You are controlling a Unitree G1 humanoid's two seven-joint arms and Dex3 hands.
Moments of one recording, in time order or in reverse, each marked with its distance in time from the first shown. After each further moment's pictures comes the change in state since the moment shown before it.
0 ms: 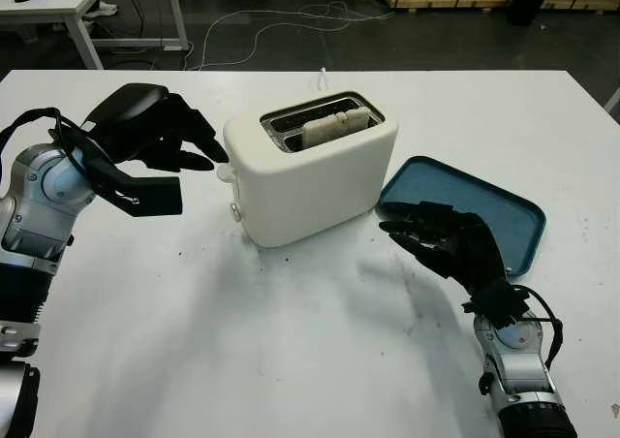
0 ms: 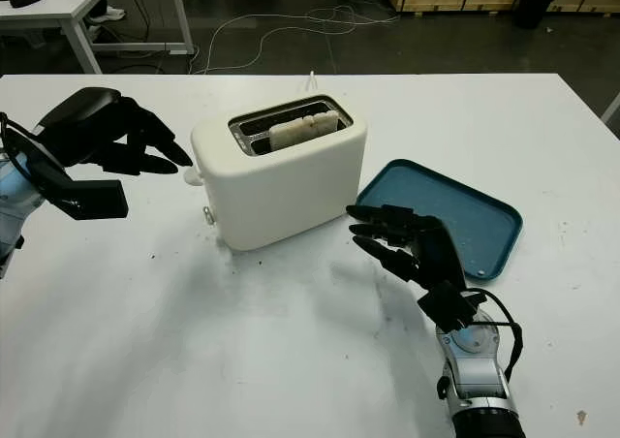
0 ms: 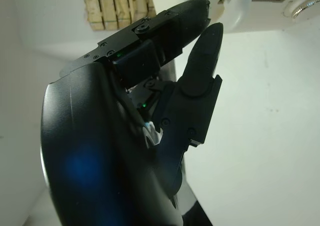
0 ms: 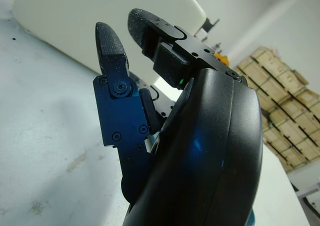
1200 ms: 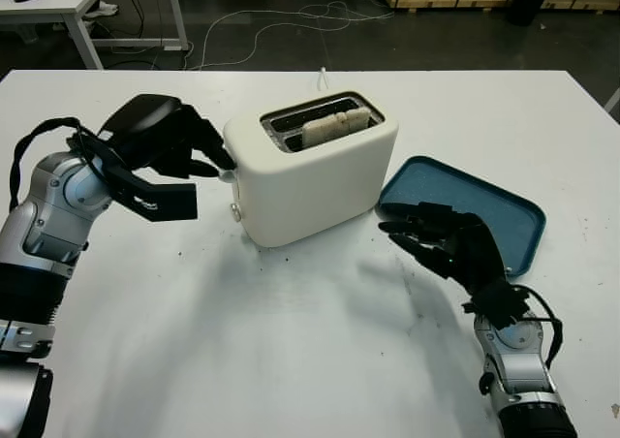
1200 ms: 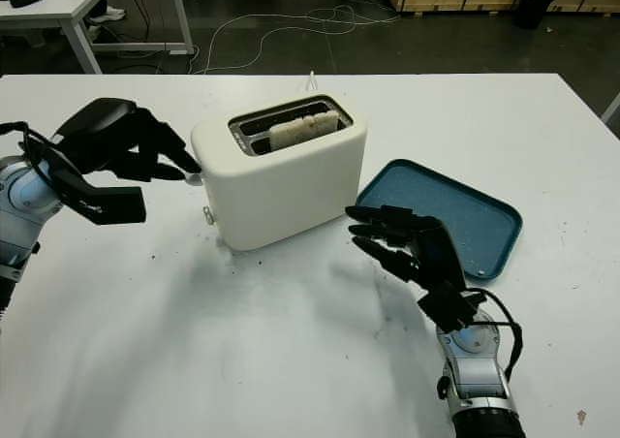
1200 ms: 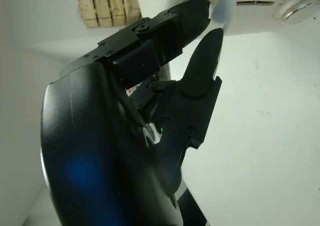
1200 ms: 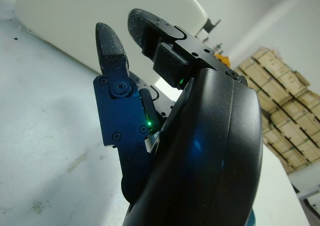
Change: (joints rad) left arm 0.000 -0.042 -0.028 0.034 0.060 0.019 0.016; right arm 0.000 0.000 -0.001 0.000 0.001 0.000 0.010
